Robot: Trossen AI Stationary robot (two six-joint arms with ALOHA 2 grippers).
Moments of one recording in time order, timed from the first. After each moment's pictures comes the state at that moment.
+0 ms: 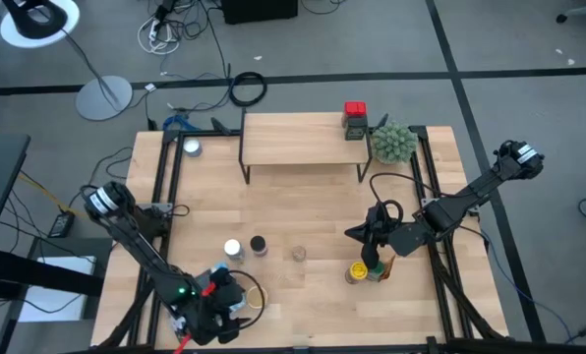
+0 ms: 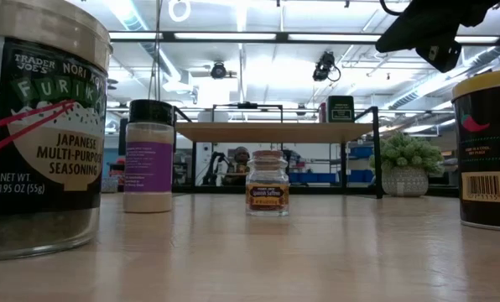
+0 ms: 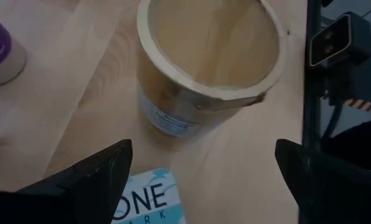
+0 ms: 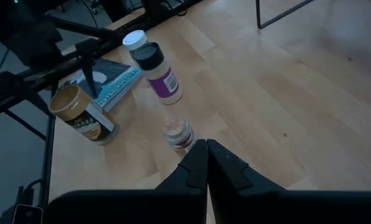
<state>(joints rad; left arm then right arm) -0.90 1.68 0.97 -0.30 -0.54 -1.11 0.56 1.09 0.72 -0.26 0.64 0.82</state>
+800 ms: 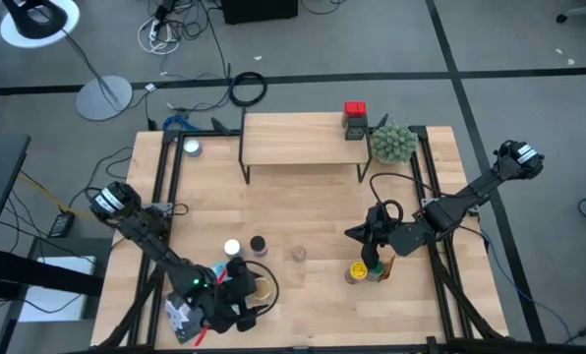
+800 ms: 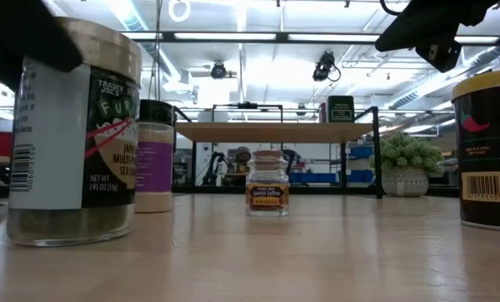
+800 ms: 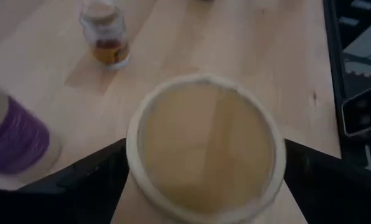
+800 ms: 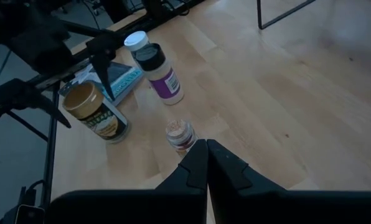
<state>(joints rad) -0.78 1.71 0.97 -0.16 -0.66 -0.89 0.56 1.09 0.72 -0.26 0.64 0.82</state>
